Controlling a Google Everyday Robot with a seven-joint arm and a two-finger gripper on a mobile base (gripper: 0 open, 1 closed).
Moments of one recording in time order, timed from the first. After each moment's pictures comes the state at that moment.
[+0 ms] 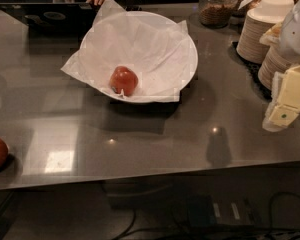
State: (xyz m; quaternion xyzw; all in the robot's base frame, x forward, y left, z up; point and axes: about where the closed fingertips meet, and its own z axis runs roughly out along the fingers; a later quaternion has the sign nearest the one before) arm 0.438 -0.217 0.976 -0.60 0.78 -0.03 0.16
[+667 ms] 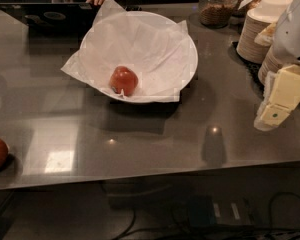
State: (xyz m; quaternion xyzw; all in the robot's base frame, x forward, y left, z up) arm 0.441 -0.205 0.975 -0.60 0.78 -0.03 0.17
